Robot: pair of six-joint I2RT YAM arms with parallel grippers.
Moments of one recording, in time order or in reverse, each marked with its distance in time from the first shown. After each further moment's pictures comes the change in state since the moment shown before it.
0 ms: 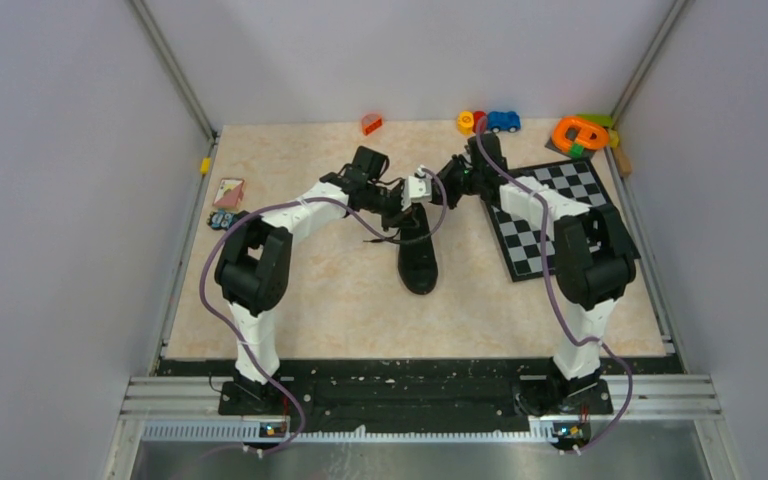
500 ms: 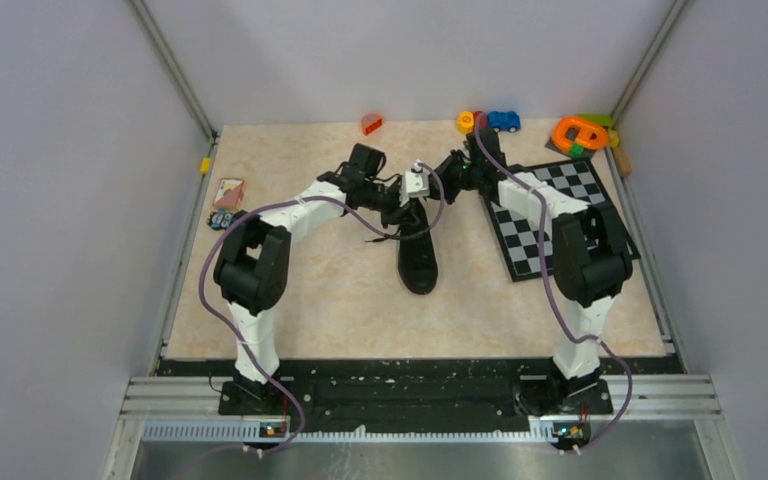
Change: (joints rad) left arm 0.014 0.000 0.000 0.042 0.031 -0.051; right arm 0.000 0.007 -0.003 -0.011 -0.009 0.021
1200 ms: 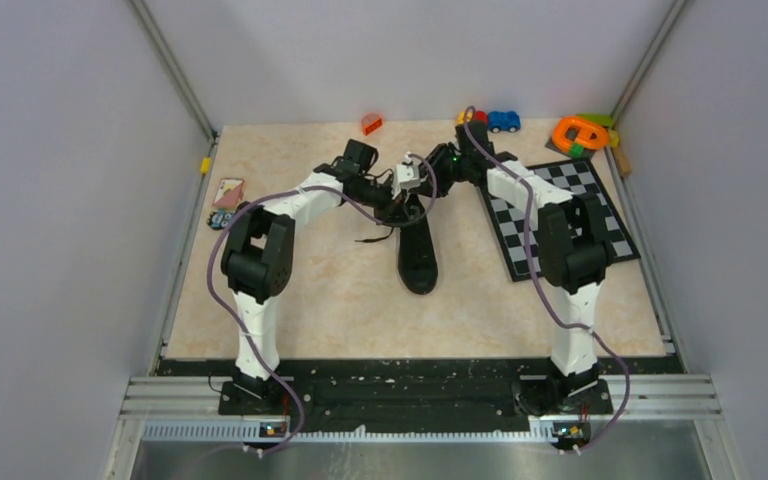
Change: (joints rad) left arm 0.061 0.089 0.081 -0.099 0.073 -0.029; right arm 0.012 0.144 0.211 -0.106 0.037 -0.036
